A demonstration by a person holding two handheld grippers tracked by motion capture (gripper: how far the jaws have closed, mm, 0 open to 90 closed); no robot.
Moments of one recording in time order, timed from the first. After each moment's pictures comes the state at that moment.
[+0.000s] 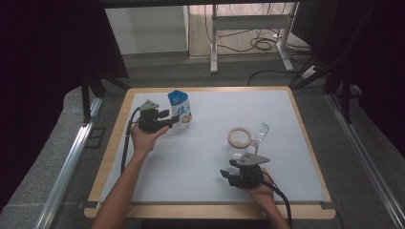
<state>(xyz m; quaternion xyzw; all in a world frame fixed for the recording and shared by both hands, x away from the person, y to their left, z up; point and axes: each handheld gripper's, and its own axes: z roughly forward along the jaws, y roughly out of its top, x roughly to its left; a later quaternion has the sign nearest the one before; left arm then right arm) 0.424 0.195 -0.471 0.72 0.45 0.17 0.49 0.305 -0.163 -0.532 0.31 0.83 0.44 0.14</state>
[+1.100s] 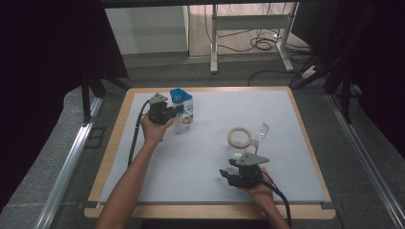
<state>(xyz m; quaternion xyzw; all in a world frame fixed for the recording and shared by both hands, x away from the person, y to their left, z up) 0.454 0.172 -0.476 0.72 0.42 0.18 0.52 0.304 -0.161 -0.531 0.31 0.83 0.45 0.15</state>
